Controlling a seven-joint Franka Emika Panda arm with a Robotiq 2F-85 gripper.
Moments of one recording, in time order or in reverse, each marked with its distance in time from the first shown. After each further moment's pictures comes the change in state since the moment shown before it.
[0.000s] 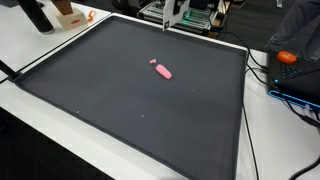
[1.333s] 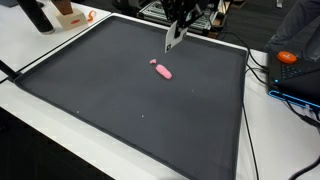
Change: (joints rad) arm 0.007 0.127 0.004 -0.013 -0.019 0.152 -0.014
